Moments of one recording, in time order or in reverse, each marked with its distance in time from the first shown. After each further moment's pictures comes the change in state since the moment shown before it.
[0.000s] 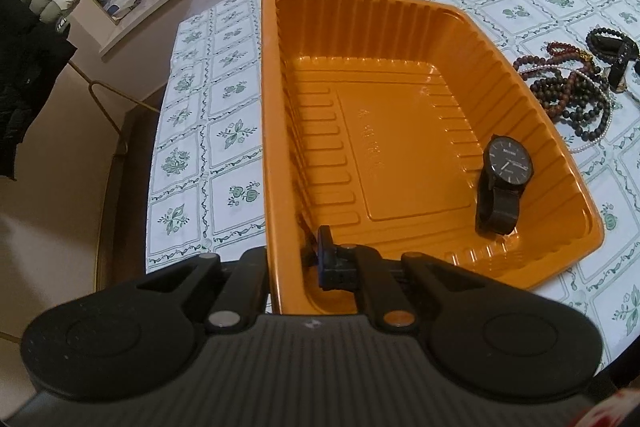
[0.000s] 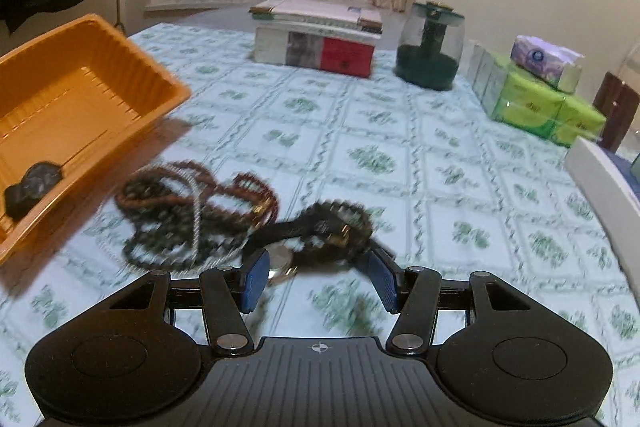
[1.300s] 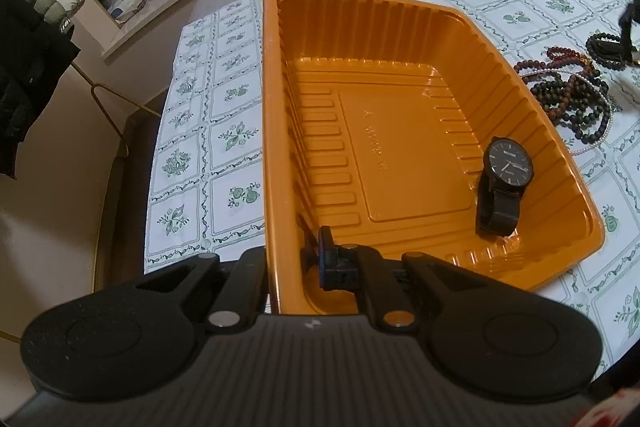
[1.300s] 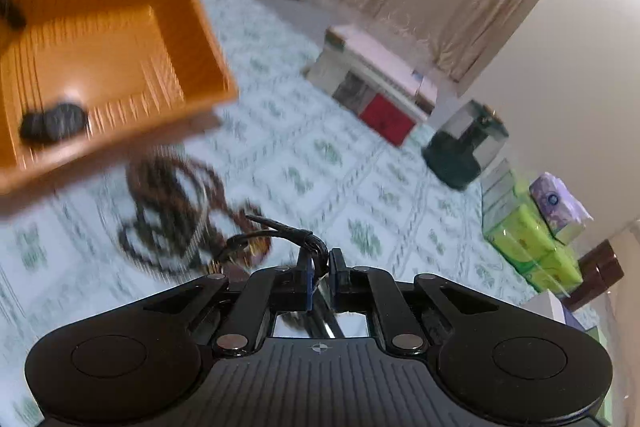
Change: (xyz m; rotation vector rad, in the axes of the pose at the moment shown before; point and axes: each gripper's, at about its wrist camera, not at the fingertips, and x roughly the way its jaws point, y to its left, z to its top) left arm 0.000 -0.001 -0.007 -0.010 -0.028 0.002; right arm -0.016 0.040 0.040 -0.459 -0.023 -0.038
